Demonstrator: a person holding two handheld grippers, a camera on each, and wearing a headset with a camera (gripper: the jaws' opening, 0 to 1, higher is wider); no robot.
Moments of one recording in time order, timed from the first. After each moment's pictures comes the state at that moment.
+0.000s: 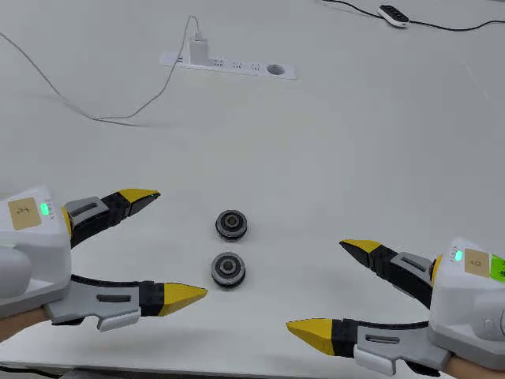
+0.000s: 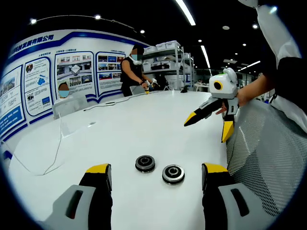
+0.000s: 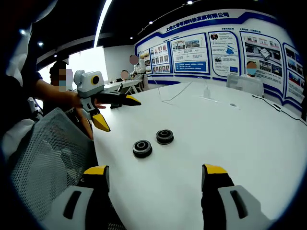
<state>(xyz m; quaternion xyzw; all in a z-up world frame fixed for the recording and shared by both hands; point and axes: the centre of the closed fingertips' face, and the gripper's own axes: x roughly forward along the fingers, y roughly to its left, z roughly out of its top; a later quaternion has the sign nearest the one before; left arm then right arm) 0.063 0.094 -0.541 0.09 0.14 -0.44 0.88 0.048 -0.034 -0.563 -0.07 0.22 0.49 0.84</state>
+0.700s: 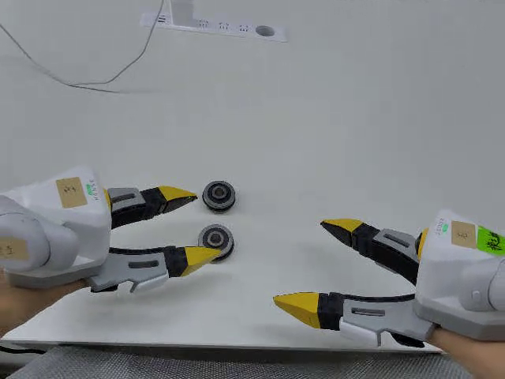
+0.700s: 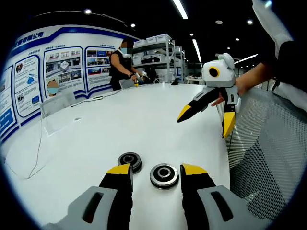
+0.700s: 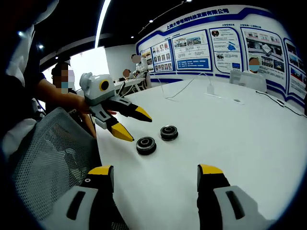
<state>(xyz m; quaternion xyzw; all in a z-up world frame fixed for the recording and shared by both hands) 0.064 0.059 -0.577 0.12 0.17 -0.48 0.85 0.042 -0.031 -0.572 -0.06 0.24 0.50 0.83</state>
